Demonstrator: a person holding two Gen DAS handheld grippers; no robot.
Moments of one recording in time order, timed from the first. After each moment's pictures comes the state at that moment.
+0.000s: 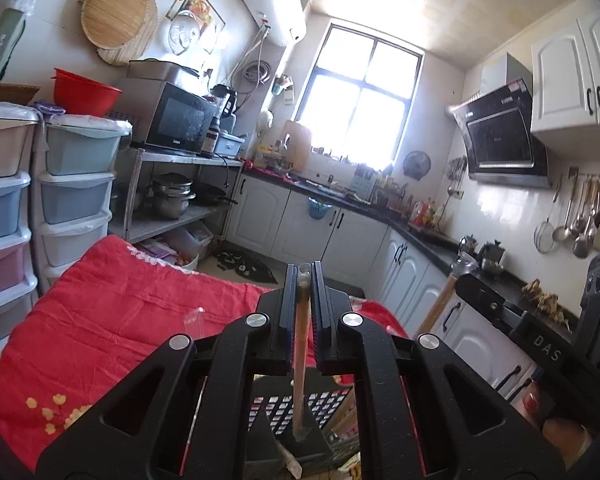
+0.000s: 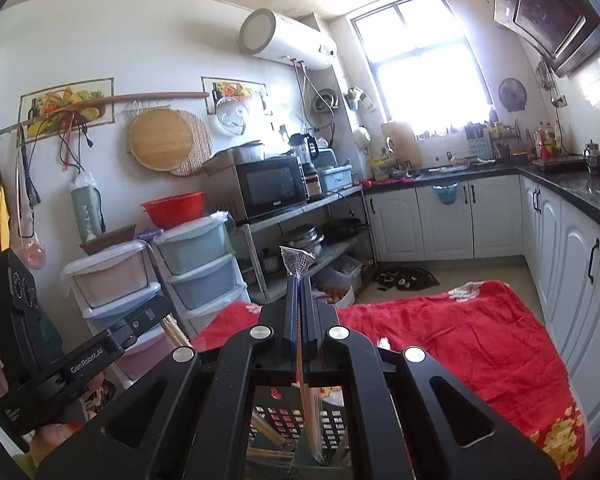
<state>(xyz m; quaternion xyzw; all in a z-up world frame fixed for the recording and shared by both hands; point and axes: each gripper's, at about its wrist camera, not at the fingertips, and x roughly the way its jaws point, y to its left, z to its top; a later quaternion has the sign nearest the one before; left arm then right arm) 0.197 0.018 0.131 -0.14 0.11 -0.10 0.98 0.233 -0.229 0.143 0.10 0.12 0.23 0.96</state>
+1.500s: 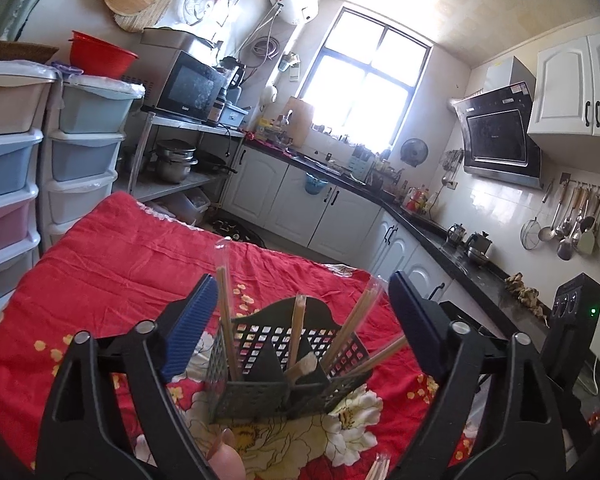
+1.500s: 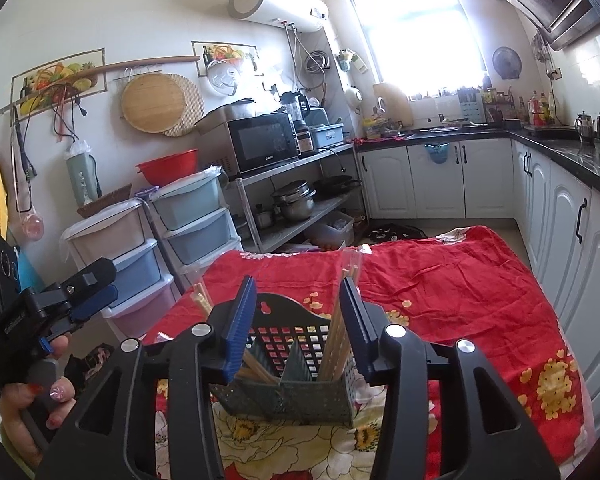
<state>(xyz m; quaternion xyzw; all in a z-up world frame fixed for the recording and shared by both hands) 0.146 0.046 0.112 -0.18 0.16 -0.12 0.96 0.189 -0.245 0.107 0.09 0.19 0.23 0.95</state>
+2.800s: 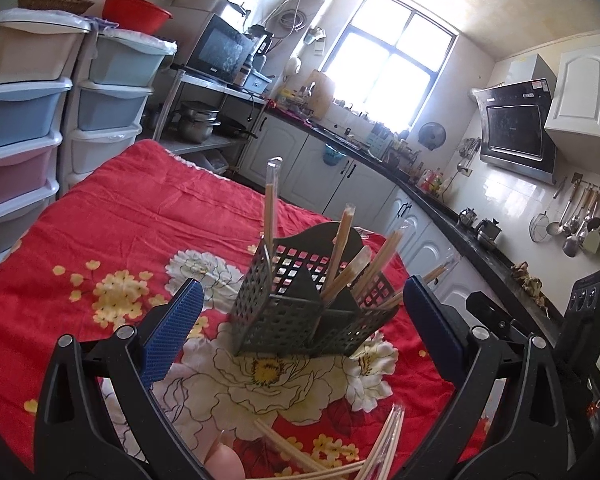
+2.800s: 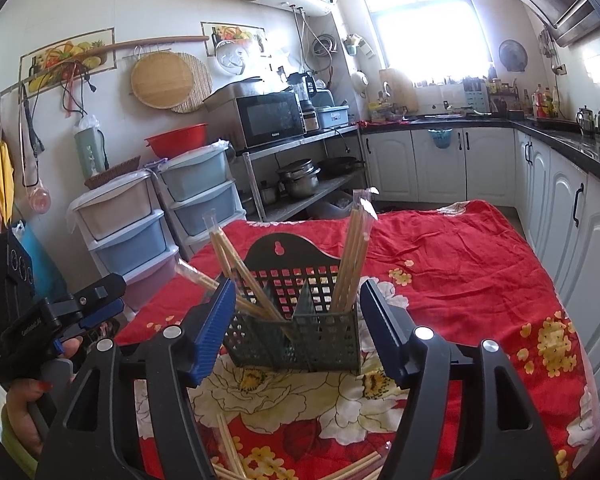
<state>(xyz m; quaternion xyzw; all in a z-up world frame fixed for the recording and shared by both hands) 0.112 0.066 0.057 -0.21 0.21 -0.10 0.95 0.144 -0.240 0.083 0.07 0.22 0.23 0.94</state>
